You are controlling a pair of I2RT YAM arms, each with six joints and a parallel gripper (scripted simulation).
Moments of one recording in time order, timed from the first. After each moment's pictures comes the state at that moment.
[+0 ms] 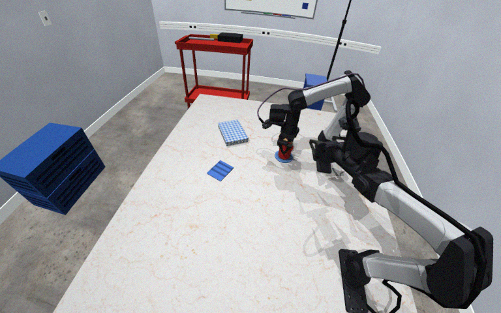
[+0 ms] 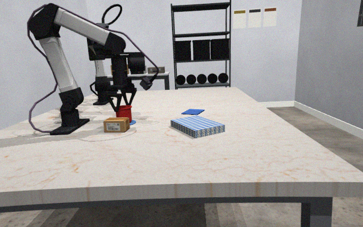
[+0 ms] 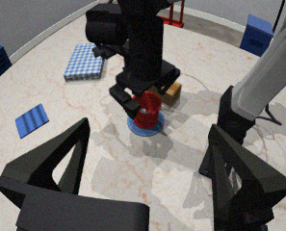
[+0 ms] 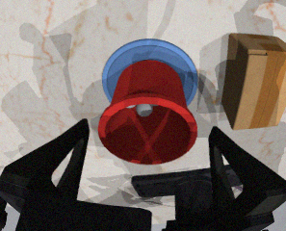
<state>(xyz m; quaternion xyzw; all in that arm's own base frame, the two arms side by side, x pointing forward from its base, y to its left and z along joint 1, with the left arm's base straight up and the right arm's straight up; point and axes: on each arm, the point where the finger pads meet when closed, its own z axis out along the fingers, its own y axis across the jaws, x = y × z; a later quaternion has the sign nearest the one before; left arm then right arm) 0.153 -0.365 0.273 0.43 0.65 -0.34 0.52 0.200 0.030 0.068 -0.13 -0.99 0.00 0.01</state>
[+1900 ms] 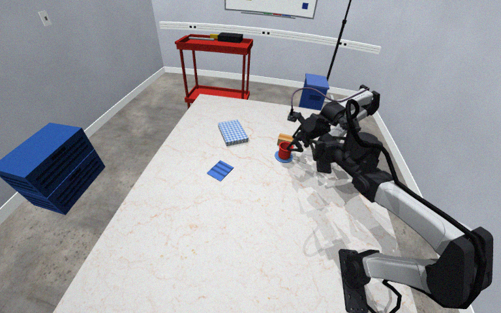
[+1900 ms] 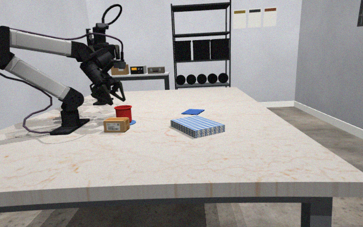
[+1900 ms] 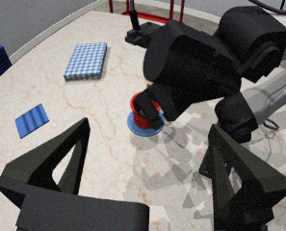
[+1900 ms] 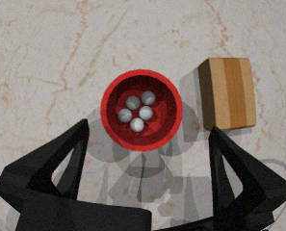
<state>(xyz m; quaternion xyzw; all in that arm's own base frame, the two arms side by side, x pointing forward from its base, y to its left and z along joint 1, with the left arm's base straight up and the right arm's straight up) 0.153 -0.365 0.273 0.43 0.65 -0.34 0.52 0.182 0.030 0.094 -0.12 -0.93 0.06 -0.34</state>
